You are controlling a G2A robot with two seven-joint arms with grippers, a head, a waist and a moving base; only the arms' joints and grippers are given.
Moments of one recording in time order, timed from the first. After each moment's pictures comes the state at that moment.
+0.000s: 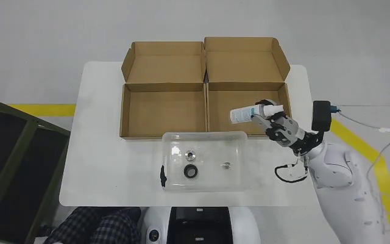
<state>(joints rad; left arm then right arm) -0.11 -0.30 -0.54 -1.19 3.07 0.29 0.07 -1.35 -1.07 1.49 -1.82 -0.46 -0.83 0.27</state>
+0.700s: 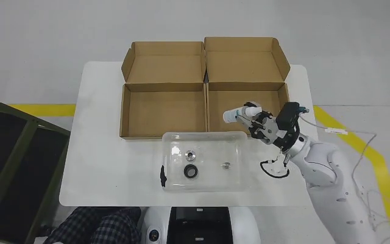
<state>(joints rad) -0.11 -0.30 -0.54 -1.19 3.07 0.29 0.07 -1.32 -1.08 1.40 -1.83 -0.84 -0.65 0.23</state>
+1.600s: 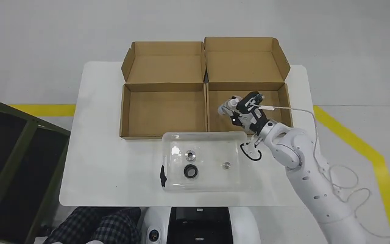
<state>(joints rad) -0.11 -0.30 -0.54 -1.19 3.07 0.29 0.07 -1.08 -1.13 1.15 -1.59 -1.08 -0.39 0.28</state>
